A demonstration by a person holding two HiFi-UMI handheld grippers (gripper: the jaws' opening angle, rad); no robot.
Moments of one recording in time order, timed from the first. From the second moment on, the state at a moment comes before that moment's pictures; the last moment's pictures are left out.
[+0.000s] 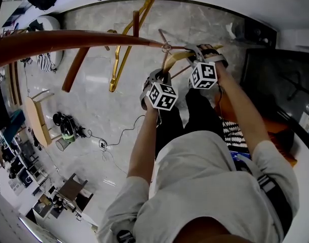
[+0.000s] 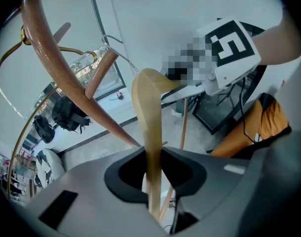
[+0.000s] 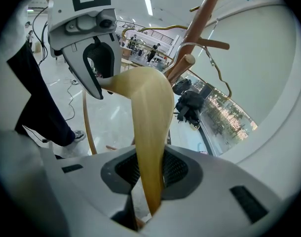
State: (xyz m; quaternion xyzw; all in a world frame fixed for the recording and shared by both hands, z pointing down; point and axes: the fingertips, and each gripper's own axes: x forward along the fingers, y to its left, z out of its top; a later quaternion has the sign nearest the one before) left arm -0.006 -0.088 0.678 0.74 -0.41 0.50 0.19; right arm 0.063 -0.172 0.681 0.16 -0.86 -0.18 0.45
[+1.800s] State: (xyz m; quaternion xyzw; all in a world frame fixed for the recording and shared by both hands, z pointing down) left arm -0.055 -0.112 0.719 0.71 -0.42 0.53 0.21; right arm 0.010 -0.204 0.731 0.15 -0.85 -0.18 0.47
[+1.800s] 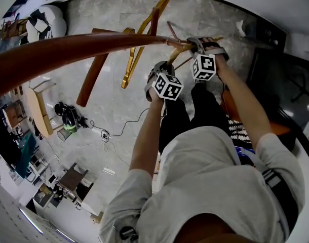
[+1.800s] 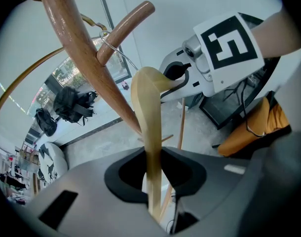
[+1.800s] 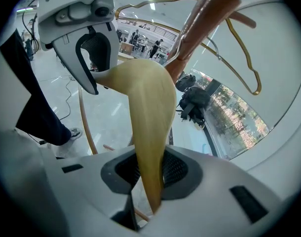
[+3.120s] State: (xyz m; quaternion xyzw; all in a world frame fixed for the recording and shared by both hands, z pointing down) left arm -0.068 -0.118 0.741 0.68 -0.47 0.50 0.25; right arm 0.027 -0.214 0.725 0.18 -0.87 -0.15 0.44
